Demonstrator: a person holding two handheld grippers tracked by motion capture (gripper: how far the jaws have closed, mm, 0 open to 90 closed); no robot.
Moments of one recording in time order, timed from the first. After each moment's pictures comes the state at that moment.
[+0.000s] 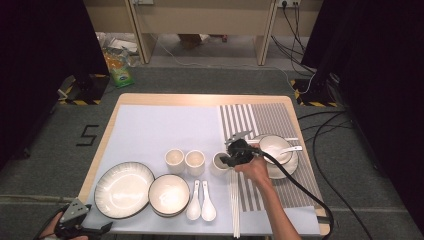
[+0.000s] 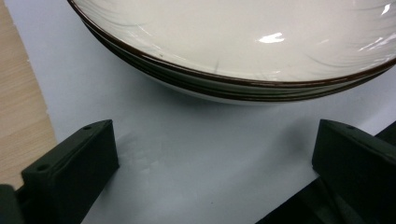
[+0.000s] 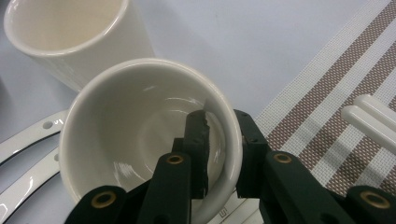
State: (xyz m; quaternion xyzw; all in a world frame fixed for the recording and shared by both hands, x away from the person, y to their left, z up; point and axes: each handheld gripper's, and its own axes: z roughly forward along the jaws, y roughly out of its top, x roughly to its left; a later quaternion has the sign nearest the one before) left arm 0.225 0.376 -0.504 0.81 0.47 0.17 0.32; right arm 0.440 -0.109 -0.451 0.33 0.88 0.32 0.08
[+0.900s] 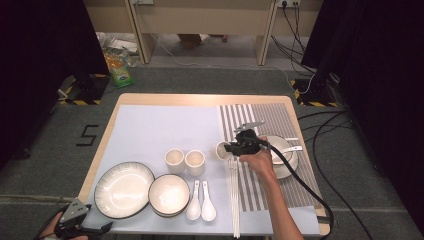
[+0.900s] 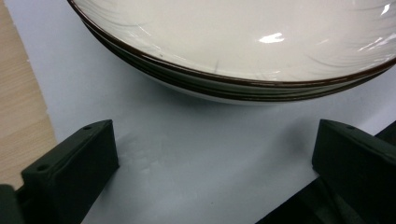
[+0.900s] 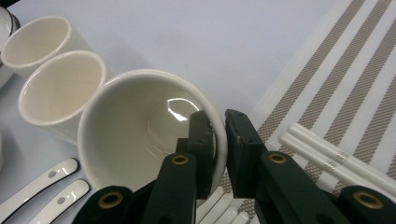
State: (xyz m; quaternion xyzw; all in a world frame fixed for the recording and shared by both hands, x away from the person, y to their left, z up) left arm 0.225 0.376 -0.503 0.81 0.47 0.16 0.32; right arm 0.456 -0.126 -0.427 0.37 0.84 0.38 0.09
